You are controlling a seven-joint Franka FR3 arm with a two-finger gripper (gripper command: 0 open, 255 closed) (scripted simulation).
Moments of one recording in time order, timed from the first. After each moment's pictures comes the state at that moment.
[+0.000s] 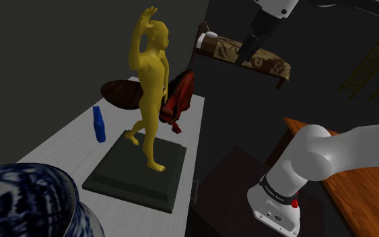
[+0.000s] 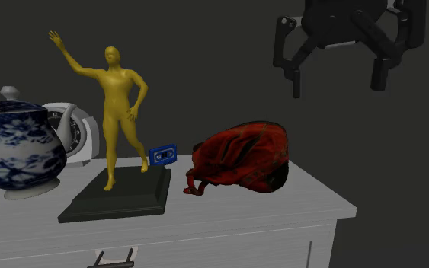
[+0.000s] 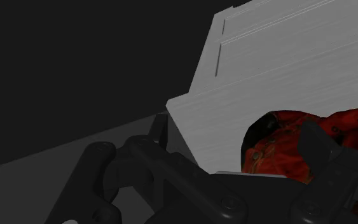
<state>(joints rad) 0.01 -0.81 0.05 -2.26 -0.07 1.63 -0.03</state>
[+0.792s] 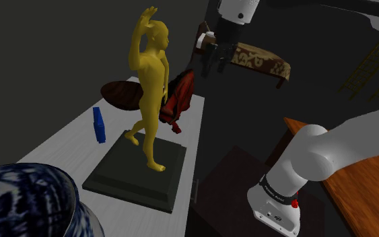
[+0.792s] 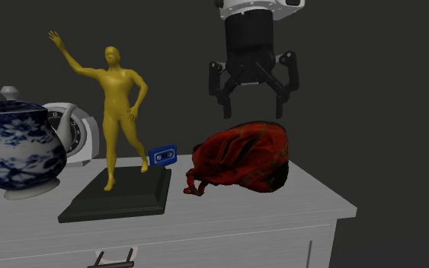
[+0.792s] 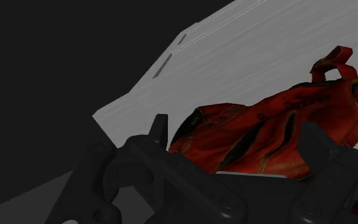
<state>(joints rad) 0.02 -0.57 0.25 -2.17 0.05 1.67 0.27</state>
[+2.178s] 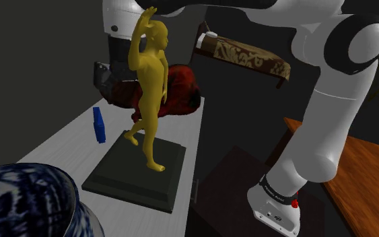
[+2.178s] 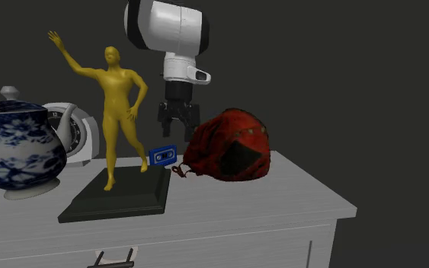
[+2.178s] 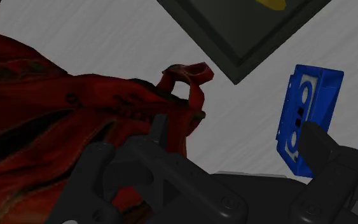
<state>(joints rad) 0.12 0.25 0.54 -1.55 -0.03 1.67 0.93</state>
